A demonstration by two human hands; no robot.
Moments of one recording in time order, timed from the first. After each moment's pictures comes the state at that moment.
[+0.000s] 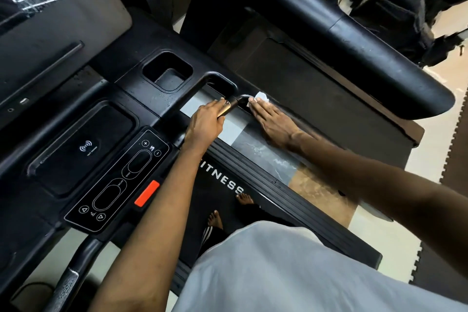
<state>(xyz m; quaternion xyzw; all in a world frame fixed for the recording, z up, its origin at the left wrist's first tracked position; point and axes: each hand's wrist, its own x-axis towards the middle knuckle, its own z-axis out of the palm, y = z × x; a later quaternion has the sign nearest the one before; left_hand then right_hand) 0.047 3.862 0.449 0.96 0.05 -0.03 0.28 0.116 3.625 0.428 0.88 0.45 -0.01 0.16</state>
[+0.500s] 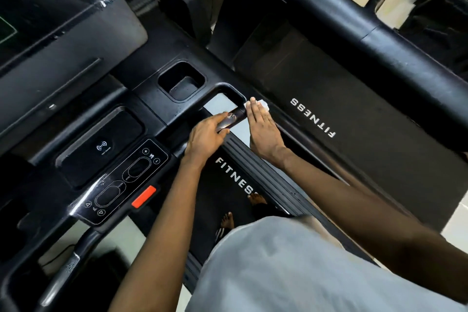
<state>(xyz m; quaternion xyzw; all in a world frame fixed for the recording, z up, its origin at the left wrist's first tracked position) 0.043 3.846 0.471 0.93 0.18 -0.03 0.31 0.123 3.681 0.435 0.93 0.35 -0.11 -0.01</state>
